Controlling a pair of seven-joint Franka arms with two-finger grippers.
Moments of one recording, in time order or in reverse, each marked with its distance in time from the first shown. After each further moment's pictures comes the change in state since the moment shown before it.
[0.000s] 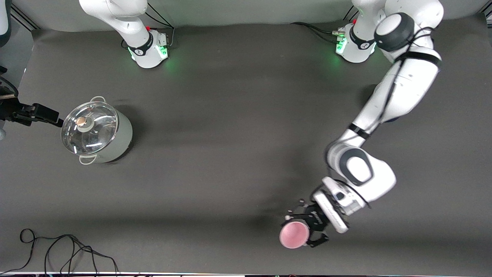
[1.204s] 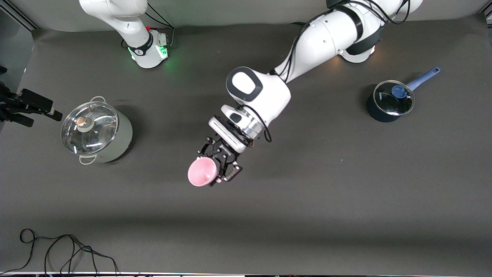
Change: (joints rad) left arm -0.560 -0.108 0.105 0.073 0.011 0.596 -0.280; right arm -0.002 -0.008 -0.009 0.098 0.204 -0.002 -0.126
